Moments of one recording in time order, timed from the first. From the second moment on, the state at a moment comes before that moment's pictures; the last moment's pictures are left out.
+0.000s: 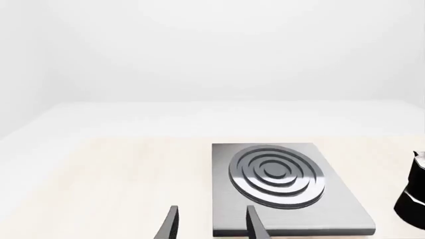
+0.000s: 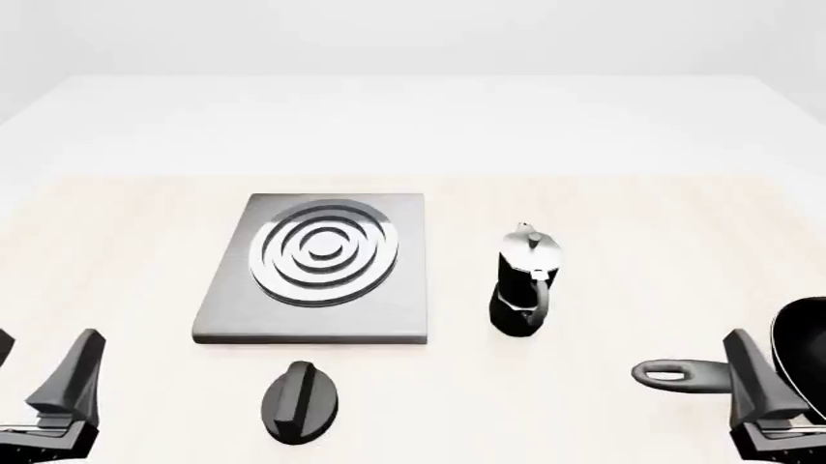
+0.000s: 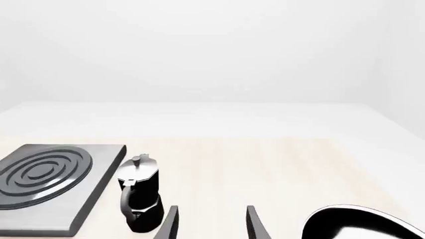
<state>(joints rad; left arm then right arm) -0.01 0.03 0.00 -0.02 0.00 0.01 0.02 -0.01 -0.01 0.00</state>
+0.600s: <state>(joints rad) -0.02 0.09 -0.01 -0.06 0.02 0.00 0.00 -0.17 0.07 0.04</state>
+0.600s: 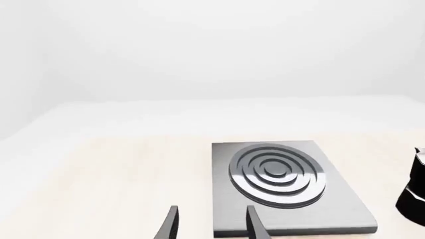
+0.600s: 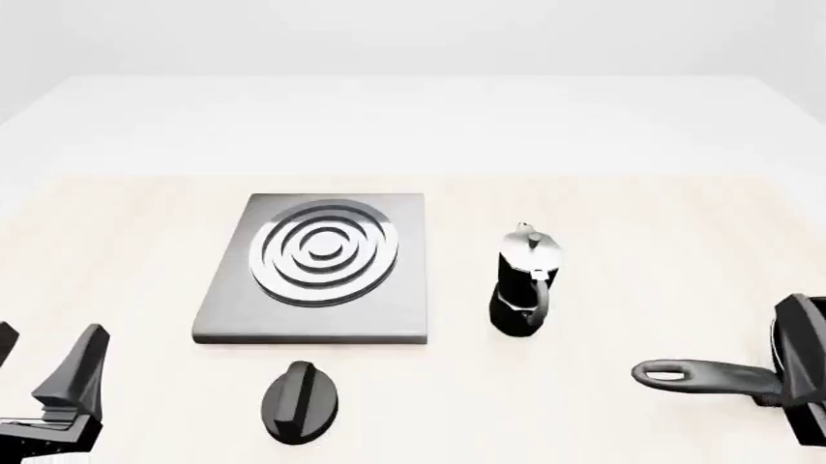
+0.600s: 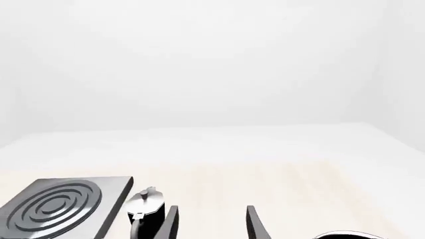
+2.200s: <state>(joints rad) -0.25 0.52 -0.26 -0.23 0.15 0.00 0.00 -1.43 0.69 0.12</state>
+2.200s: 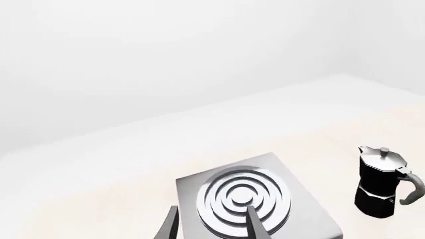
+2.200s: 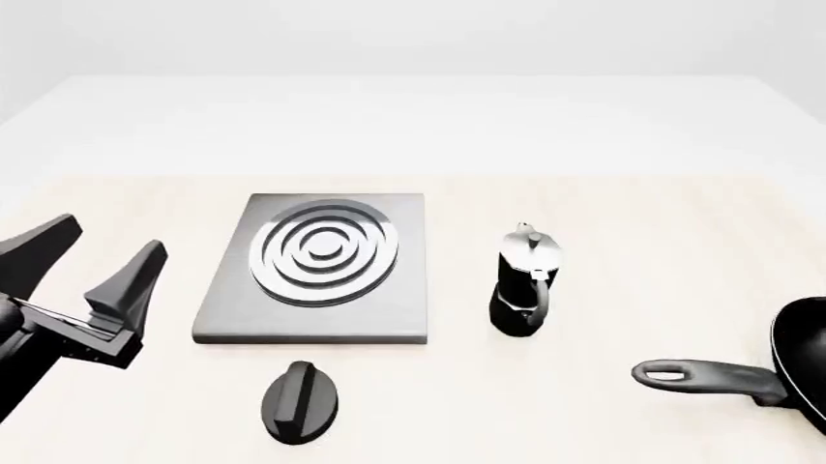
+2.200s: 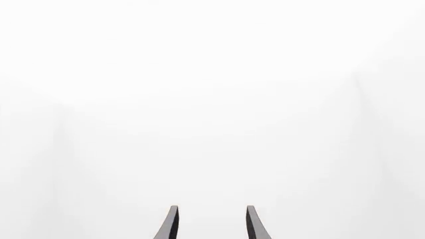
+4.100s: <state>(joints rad) -0.80 1.13 -0.69 -0.36 0.17 -0.02 0.00 -1.84 0.86 0.15</state>
